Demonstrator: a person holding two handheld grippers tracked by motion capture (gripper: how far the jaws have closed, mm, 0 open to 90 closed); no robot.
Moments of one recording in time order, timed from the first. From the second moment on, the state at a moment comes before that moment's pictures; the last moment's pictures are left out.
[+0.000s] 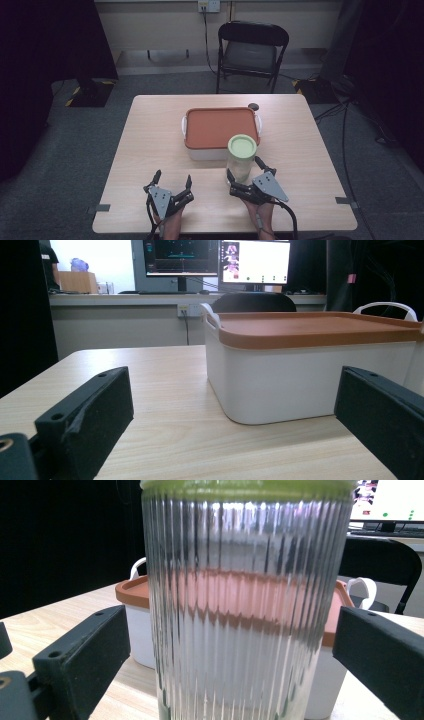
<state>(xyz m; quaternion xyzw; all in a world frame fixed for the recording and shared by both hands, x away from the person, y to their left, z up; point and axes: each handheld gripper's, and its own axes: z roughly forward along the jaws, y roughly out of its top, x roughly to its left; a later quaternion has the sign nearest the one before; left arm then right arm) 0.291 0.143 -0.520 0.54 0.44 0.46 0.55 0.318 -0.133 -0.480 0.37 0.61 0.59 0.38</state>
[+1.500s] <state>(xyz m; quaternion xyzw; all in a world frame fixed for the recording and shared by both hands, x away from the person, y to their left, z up) 0.291 0.143 -0.520 0.54 0.44 0.46 0.55 0.341 -0.128 -0.495 0.37 0.63 0.57 0.37</state>
